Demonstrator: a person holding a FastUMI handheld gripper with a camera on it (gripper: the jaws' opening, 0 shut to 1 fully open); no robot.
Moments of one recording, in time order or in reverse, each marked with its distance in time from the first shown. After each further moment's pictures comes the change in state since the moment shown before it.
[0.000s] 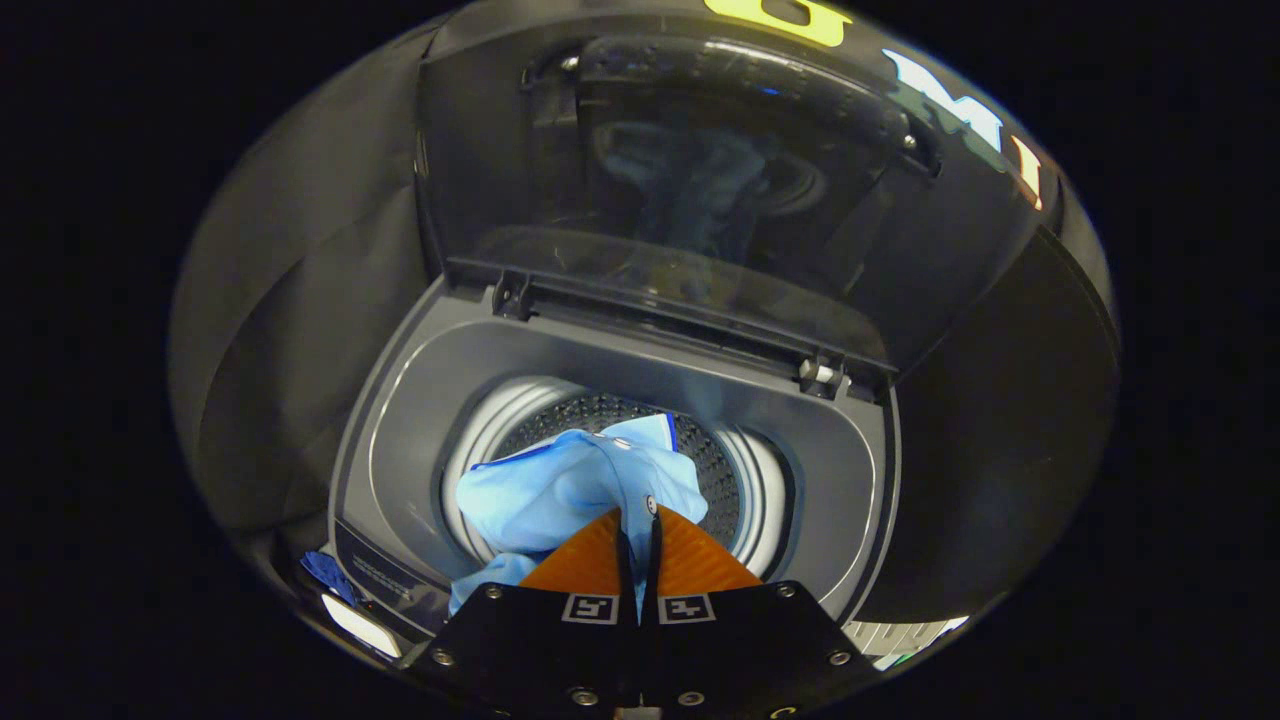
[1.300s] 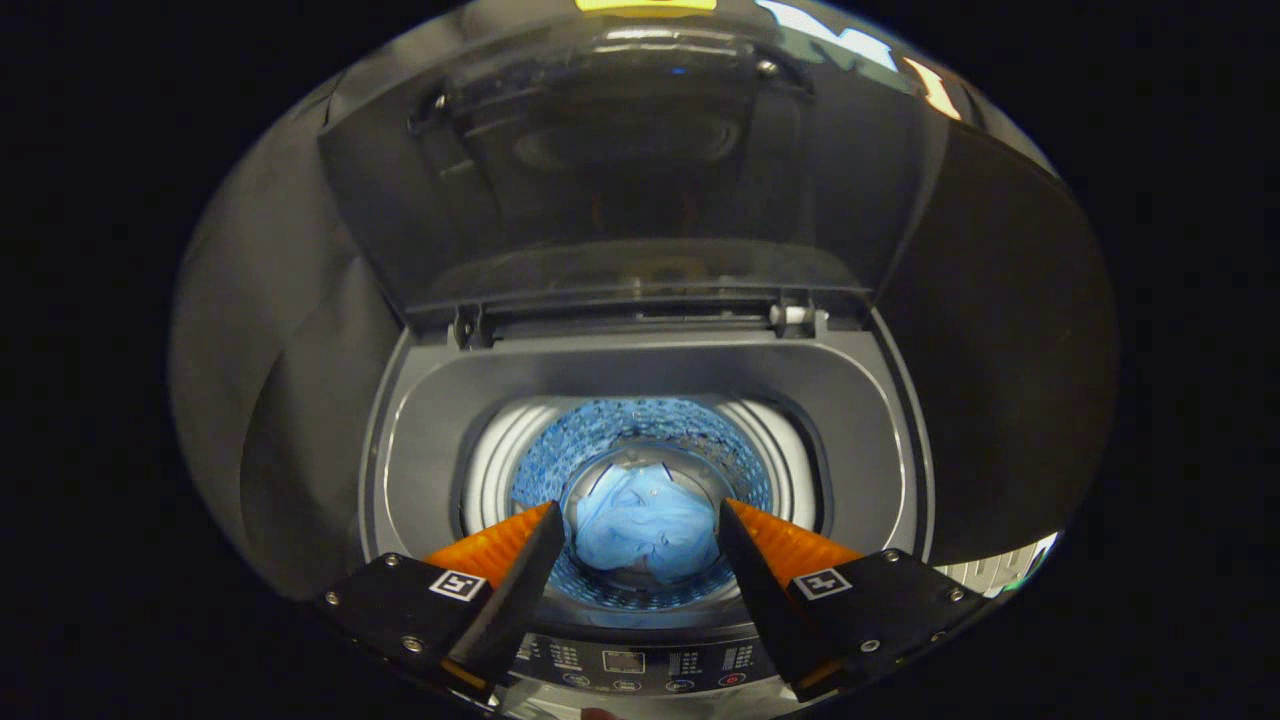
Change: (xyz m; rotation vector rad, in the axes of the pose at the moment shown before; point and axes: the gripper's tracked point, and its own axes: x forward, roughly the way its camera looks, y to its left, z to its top) arm -0.014 -0.006 0.006 0.306 -0.096 -0.003
